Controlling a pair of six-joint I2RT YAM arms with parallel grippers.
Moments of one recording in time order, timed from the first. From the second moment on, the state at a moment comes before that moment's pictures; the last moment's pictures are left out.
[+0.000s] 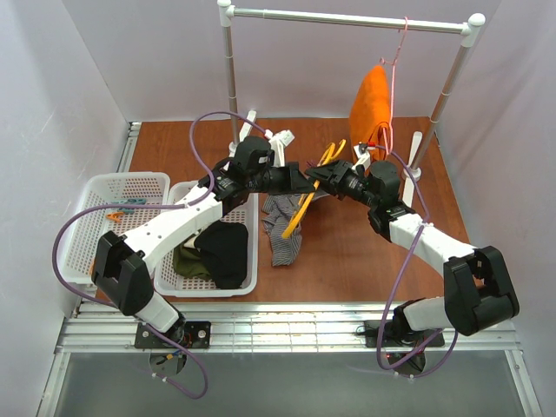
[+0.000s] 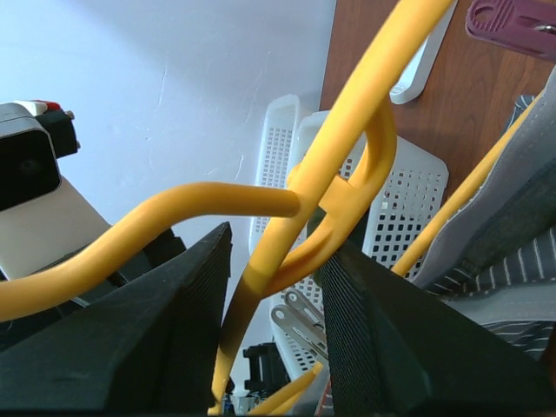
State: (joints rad) left arm -0.71 1.54 1.35 -0.26 0.45 -0.73; right arm 0.40 1.36 0.75 0.50 -0.55 1.23
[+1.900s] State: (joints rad) left arm -0.69 1.73 1.42 -0.26 0.64 -0.73; right arm 0.39 1.40 0.78 0.49 -0.57 1.19
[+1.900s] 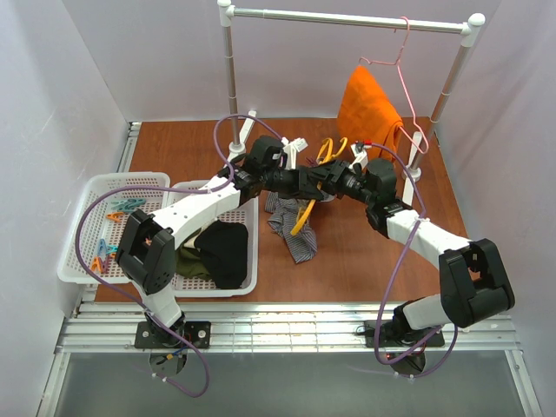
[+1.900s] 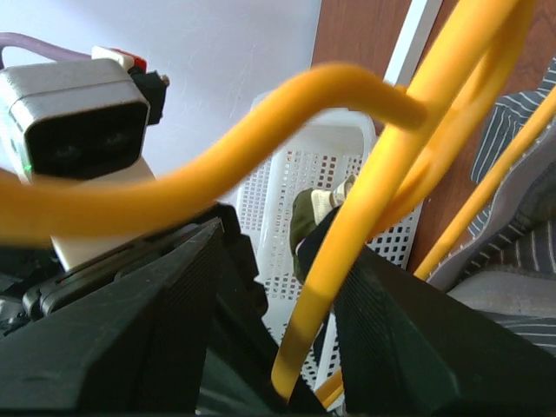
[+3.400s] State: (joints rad) left arm -0.30 1.85 2.01 -0.21 0.65 -0.96; right arm 0.25 1.13 0.77 0.22 -0.63 0.87
